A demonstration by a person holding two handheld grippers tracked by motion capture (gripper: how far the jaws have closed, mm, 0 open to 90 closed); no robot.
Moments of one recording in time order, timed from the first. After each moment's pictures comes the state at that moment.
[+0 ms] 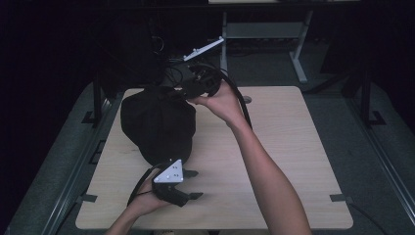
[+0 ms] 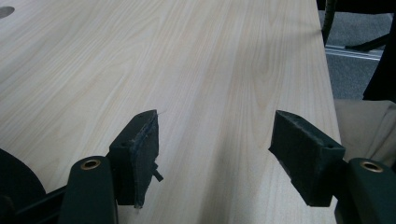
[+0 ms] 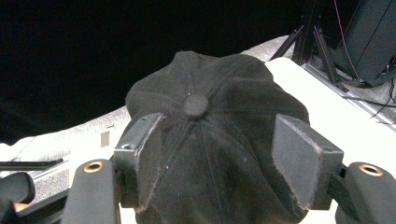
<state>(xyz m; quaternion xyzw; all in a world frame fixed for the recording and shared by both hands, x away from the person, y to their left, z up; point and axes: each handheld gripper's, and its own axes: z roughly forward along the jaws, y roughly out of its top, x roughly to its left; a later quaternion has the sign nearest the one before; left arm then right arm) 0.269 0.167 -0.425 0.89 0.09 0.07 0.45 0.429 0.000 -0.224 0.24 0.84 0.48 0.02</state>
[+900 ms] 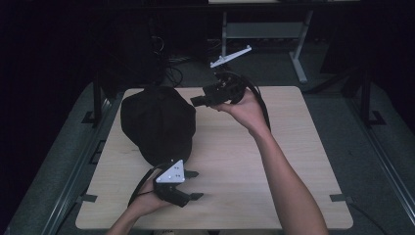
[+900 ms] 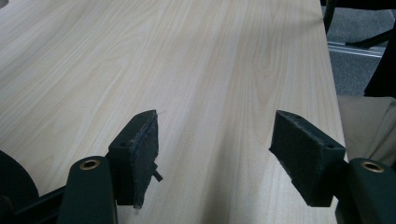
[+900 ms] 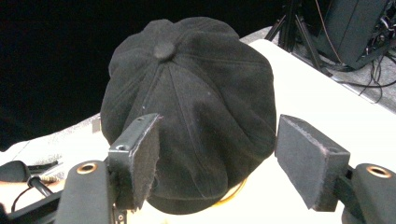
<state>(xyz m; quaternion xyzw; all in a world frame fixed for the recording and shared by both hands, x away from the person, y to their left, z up) 0.269 0.164 -0.429 0.89 0.10 0.06 0.45 0.417 -0.055 -0.240 0.28 0.83 0.48 0.03</state>
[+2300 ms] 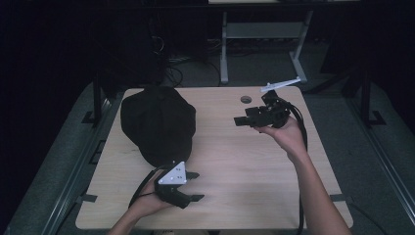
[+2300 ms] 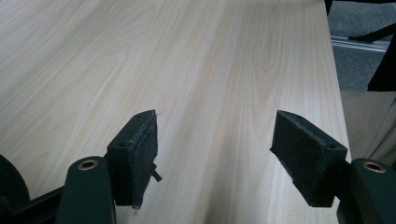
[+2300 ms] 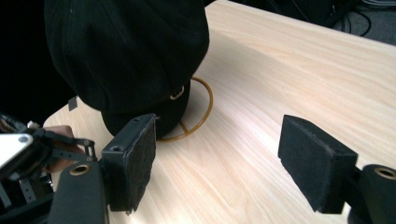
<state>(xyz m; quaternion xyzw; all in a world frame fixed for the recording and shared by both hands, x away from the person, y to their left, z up) 0.268 0.161 -0.432 0.89 0.10 0.07 0.44 0.393 -0.165 -0.307 0.37 0.80 0.47 0.01</state>
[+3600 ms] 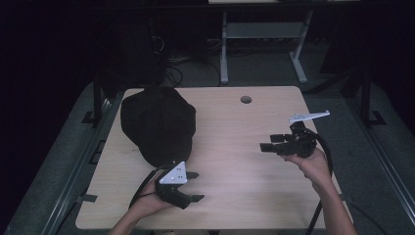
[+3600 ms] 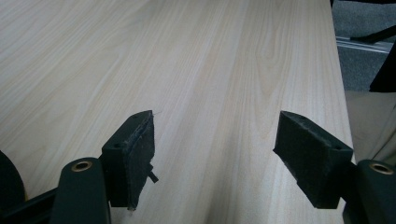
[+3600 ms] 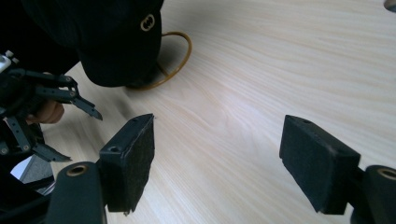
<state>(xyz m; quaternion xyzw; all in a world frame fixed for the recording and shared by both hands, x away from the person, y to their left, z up) 0.268 0.160 -0.436 0.89 0.11 0.07 0.44 0.344 -0.236 -0.370 0.42 0.78 0.46 -0.01</state>
